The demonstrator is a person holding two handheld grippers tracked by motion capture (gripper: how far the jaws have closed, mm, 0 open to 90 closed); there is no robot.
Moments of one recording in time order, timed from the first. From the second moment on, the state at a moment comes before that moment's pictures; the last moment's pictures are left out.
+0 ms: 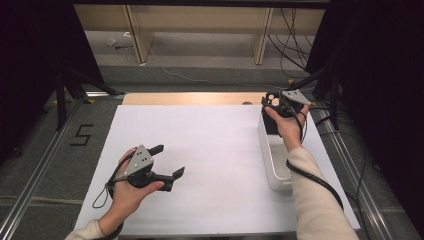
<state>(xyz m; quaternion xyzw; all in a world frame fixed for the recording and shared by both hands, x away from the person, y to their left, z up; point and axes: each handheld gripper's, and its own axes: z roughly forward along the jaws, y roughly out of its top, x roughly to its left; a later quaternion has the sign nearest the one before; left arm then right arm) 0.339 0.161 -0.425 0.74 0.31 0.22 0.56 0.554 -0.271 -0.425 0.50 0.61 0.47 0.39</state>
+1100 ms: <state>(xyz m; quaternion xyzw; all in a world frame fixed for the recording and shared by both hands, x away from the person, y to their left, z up) 0.339 0.161 -0.424 0.74 0.31 0.22 0.56 0.524 -0.276 -0.405 0.49 0.61 0.47 0.40</state>
